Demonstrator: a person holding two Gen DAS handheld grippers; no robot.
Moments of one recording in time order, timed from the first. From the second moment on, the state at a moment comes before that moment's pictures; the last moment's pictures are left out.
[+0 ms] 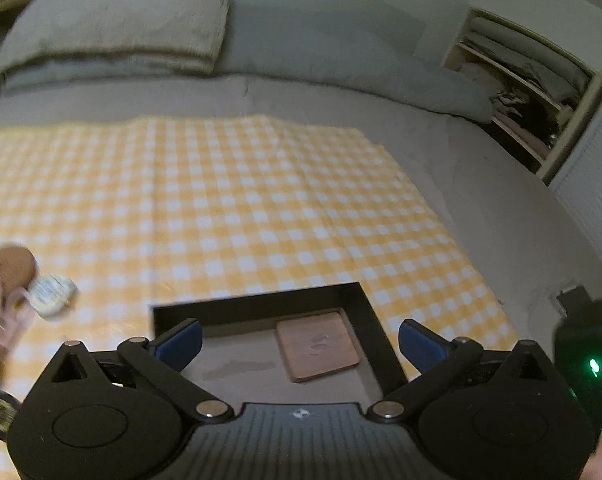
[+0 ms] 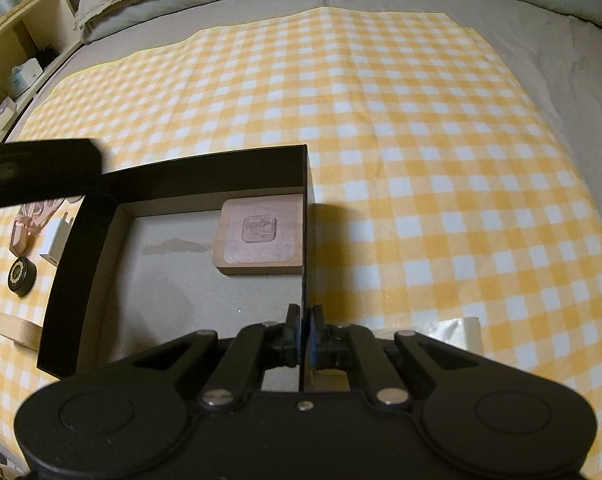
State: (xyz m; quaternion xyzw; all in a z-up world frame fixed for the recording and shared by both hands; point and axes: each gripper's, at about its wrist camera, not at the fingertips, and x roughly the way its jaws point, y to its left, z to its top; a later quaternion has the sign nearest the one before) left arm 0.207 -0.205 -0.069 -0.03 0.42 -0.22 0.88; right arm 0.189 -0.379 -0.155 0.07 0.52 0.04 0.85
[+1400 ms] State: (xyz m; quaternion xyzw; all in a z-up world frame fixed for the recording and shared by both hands) left arm 0.187 -0.044 -0.156 0.01 0.58 -0.06 0.81; right arm 0.193 -0.375 -0.157 0.05 0.53 0.03 0.85
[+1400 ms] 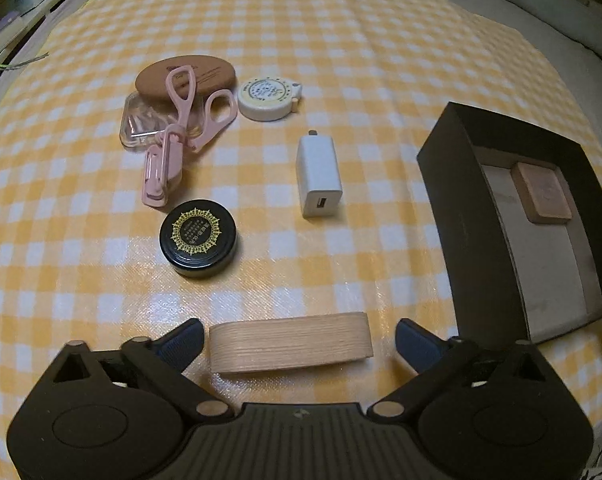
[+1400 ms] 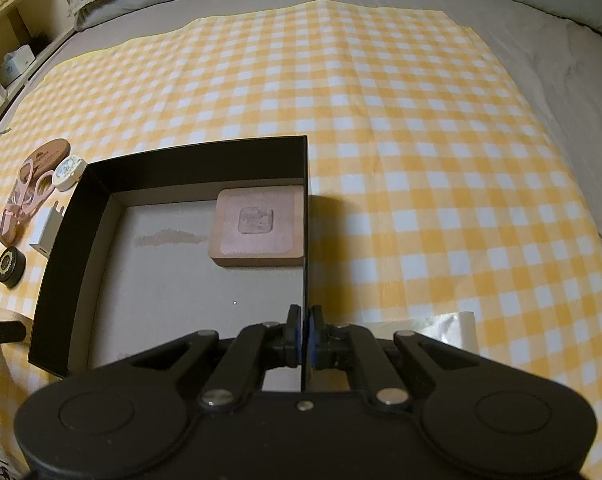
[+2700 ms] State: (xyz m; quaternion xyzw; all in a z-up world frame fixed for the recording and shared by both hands) left arm 0.246 -0.197 -0.116 -0.03 0.49 -0.12 0.86; right arm 0.194 -0.373 -0.160 0.04 0.54 0.03 0.84
